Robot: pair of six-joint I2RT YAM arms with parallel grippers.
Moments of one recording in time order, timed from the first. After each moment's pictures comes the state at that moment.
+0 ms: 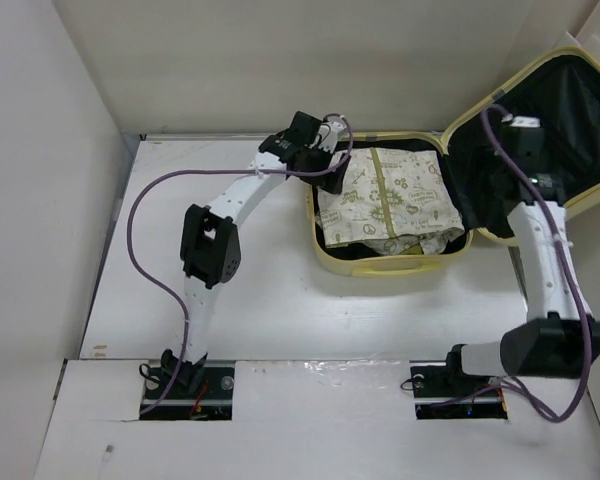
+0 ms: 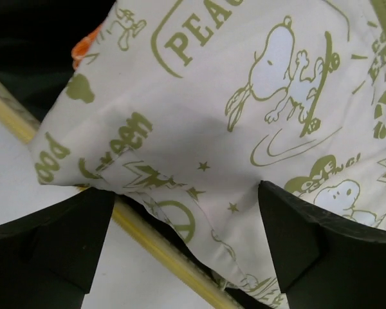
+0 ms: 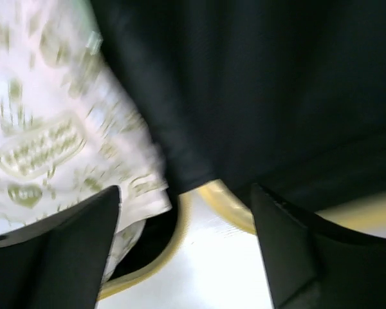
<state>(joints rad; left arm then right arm) -0.54 2.24 2.15 -0.74 0.27 -0.01 -0.05 1.39 1.42 -0.79 0.27 0.06</state>
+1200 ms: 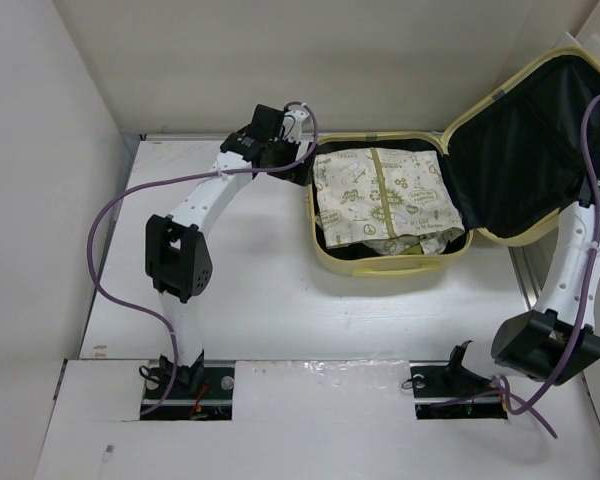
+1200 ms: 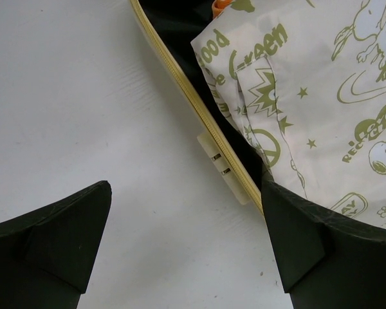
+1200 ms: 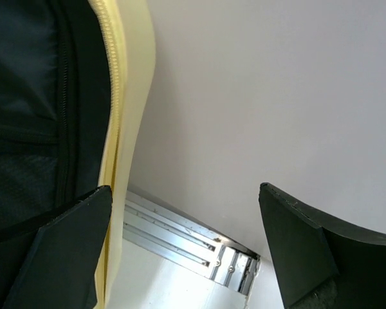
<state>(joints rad) -0.44 1.98 1.91 -0.70 0.18 -0.03 -0.48 1.35 1.60 -0.72 0.72 0.09</state>
